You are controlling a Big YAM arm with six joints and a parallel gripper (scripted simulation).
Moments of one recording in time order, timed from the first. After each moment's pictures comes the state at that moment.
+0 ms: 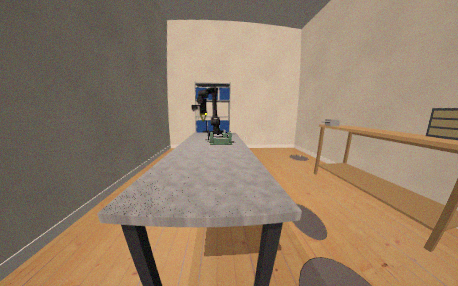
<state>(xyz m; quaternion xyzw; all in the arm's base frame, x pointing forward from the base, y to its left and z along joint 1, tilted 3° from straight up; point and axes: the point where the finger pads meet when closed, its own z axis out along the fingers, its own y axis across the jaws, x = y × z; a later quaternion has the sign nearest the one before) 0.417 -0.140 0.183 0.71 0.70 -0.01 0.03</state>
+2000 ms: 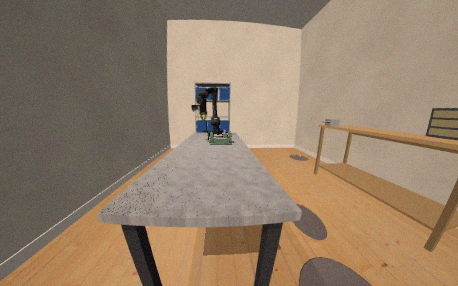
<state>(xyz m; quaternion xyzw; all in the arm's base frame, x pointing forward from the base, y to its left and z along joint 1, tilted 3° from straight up) 0.417 -0.140 0.182 0.71 0.70 -0.01 0.03</state>
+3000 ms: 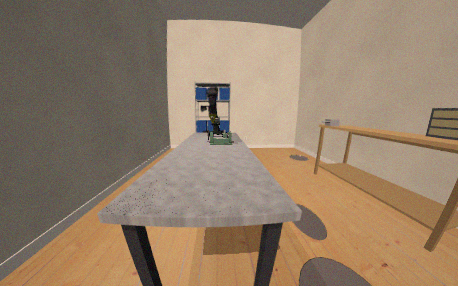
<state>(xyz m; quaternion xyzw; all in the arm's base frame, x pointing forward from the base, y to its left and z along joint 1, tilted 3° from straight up) 0.476 -0.058 0.169 0.70 0.72 -0.02 0.02</state>
